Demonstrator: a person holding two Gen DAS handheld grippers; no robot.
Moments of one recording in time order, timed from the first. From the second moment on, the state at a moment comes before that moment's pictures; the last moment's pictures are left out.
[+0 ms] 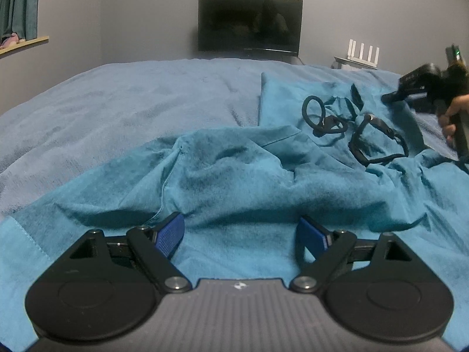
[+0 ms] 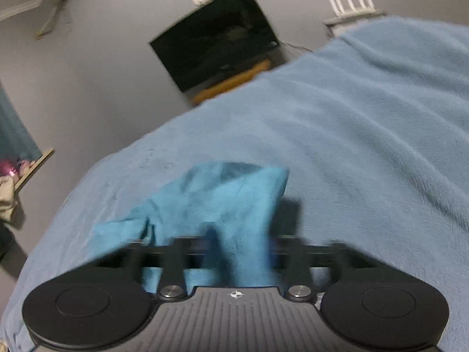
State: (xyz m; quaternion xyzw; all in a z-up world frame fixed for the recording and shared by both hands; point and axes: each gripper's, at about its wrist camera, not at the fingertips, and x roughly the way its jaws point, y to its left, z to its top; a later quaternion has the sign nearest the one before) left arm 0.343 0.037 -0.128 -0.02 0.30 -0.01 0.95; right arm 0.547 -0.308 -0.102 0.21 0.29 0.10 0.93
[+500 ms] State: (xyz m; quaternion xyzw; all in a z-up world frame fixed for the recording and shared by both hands) left arm 0.338 0.043 -0.127 -0.04 0.30 -0.01 0.95; right arm 0.327 -0.289 -0.010 0.09 0.13 0.27 0.95
